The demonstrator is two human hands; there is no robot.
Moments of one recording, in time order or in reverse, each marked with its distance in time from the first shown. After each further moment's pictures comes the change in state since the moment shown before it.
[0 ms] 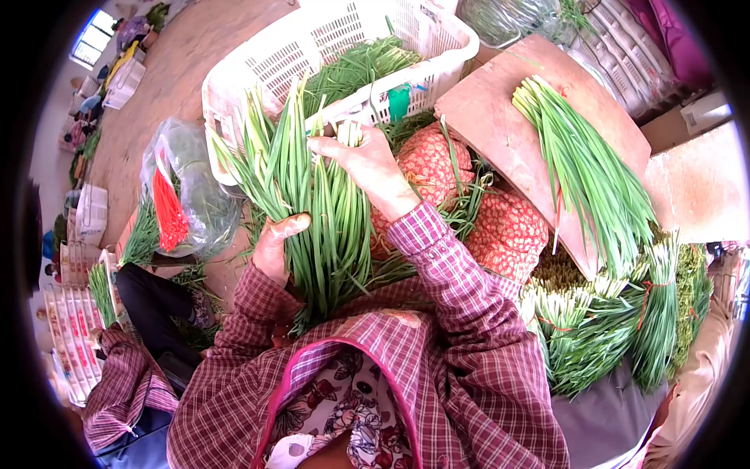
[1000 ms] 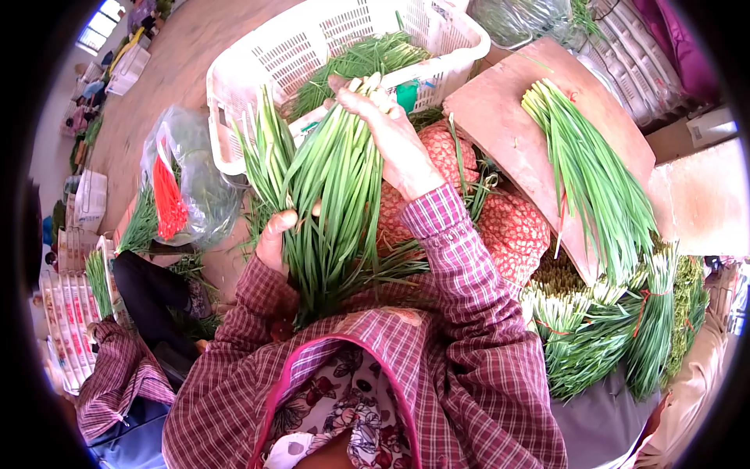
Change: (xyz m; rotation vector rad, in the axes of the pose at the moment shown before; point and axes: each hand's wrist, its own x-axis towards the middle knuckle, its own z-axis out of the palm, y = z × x) left_hand 0.004 -0.016 -0.026 -0.299 -0.118 -0.089; right_hand 0.013 -0.025 -0.004 0.246 -0.085 0.051
